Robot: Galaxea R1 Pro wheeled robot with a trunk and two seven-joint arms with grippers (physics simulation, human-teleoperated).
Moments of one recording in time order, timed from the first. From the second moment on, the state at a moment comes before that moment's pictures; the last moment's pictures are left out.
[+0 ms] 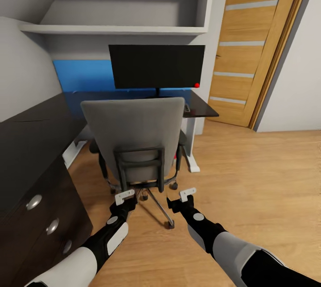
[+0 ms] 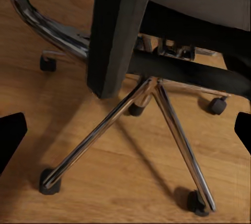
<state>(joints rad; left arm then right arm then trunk) -0.66 -0.07 -0.46 -0.47 0.65 -0.18 0.32 -0.81 0.15 0.60 -0.16 -0.36 -0.28 -0.02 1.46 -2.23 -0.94</state>
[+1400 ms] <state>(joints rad) -0.66 -0.07 -0.46 -0.48 0.65 -0.18 0.32 -0.81 0.16 0.59 -0.16 -0.36 -0.28 -0.02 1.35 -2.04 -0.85</state>
